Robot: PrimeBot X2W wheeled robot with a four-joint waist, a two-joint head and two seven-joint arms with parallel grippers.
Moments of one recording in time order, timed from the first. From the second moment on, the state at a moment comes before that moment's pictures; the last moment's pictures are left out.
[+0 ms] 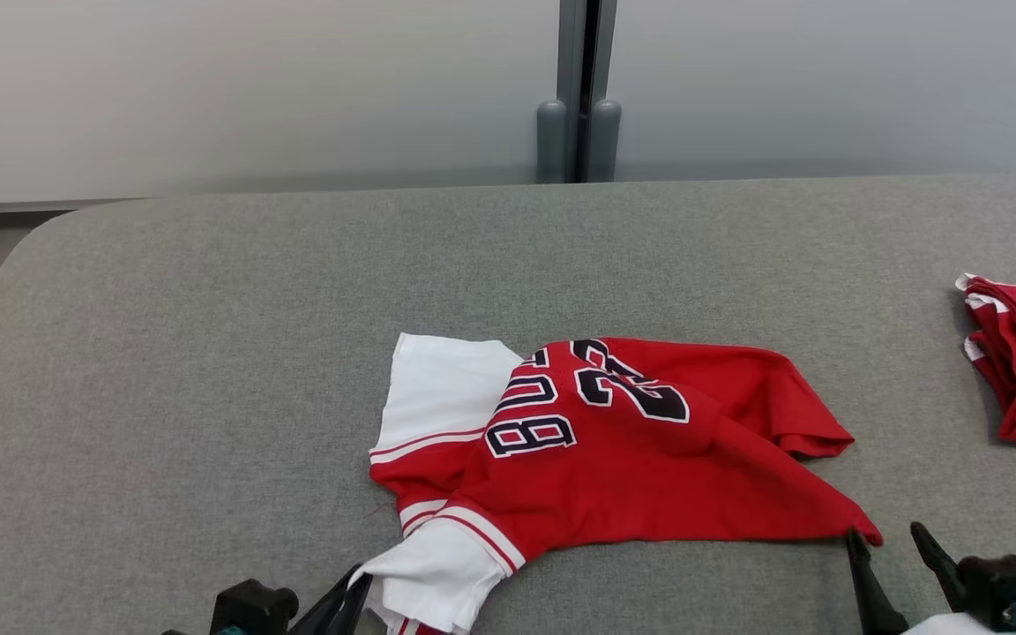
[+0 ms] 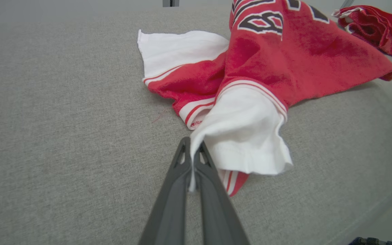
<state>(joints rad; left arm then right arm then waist) 0.10 0.34 -0.47 0.09 -0.45 -0.01 0.02 0.10 -0.16 0.03 0.28 0.19 0.13 -0.05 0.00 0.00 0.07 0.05</state>
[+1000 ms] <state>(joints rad) -0.20 0.34 -0.31 -0.19 -0.42 0.06 -0.17 -0.15 -0.23 0.04 -0.01 0.17 0.13 -0.10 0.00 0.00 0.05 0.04</state>
